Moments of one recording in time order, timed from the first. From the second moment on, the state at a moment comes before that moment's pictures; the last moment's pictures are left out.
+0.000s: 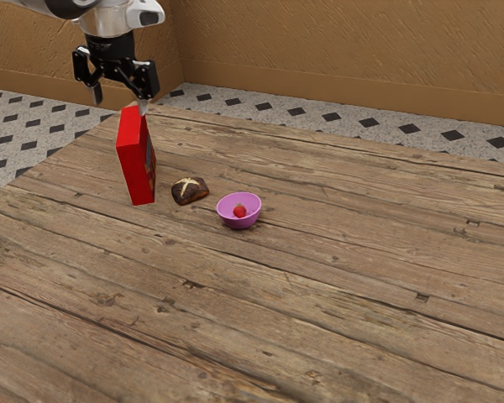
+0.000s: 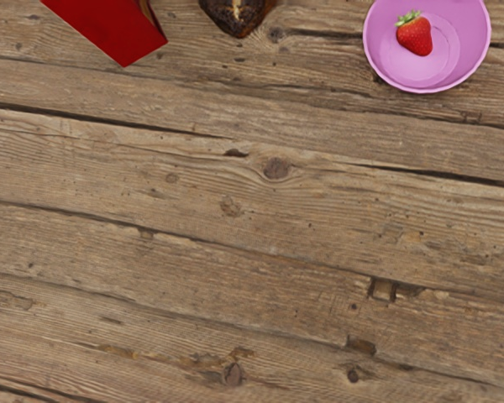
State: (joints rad) arm 0.08 0.10 -0.09 -1.37 0.21 1.52 -0.18
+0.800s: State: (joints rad) arm 0.07 0.53 -0.17 -1.33 0.18 1.88 -0.26
